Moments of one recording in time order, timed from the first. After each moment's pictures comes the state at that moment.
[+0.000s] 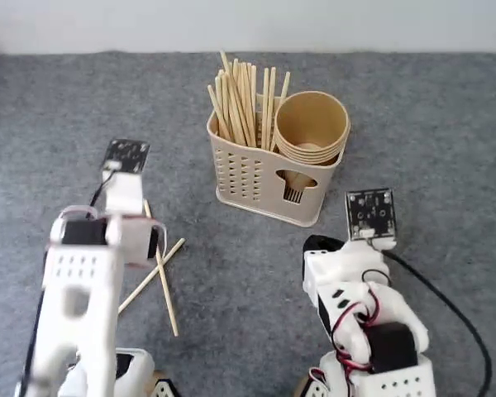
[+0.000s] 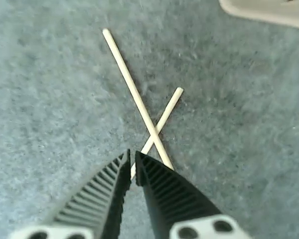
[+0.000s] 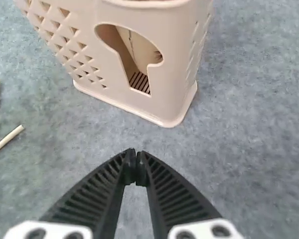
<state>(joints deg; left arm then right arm) -2.5 -30.4 40.8 79.3 3.3 -14.4 -85.1 67.1 66.8 -7.4</state>
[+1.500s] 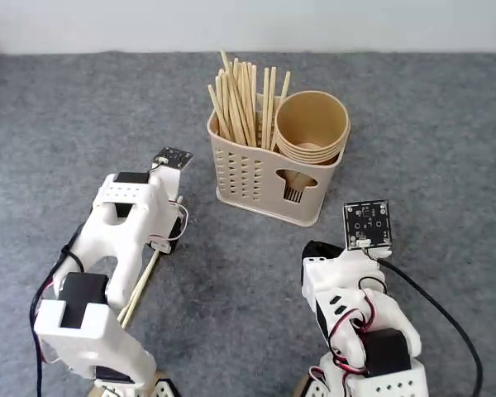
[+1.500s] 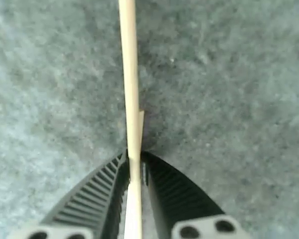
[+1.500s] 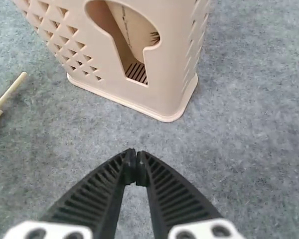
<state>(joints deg) -0.6 11.0 25.7 71.3 -5.4 -14.1 -90.2 73.6 65.7 -7.4</state>
